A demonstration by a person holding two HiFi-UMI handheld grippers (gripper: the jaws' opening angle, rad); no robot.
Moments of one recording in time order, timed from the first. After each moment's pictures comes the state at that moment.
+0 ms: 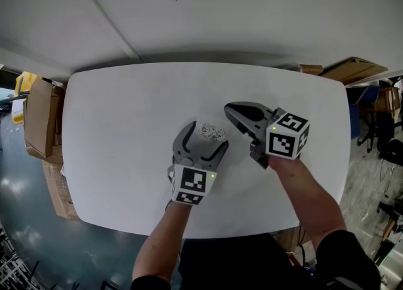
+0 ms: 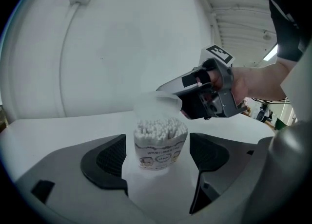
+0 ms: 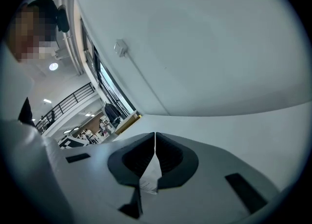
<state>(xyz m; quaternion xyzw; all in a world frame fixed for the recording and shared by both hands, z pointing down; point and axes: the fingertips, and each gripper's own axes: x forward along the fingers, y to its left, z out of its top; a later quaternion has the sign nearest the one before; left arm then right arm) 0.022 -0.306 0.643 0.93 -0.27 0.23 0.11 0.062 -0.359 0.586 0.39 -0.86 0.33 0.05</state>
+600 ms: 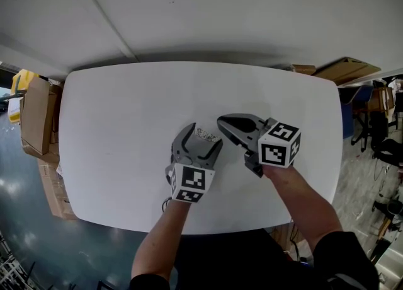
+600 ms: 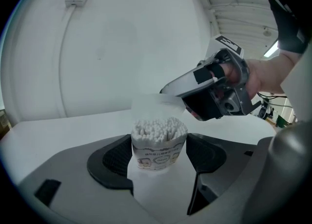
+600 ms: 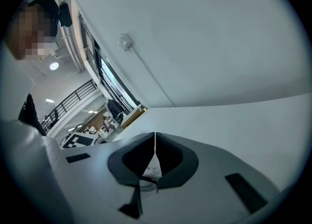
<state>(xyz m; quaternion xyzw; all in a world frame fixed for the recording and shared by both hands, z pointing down) 0.023 -0.293 0.647 0.92 -0.28 0.24 0.11 0.045 -0.322 0.584 0.36 -0.86 0.35 0.08</state>
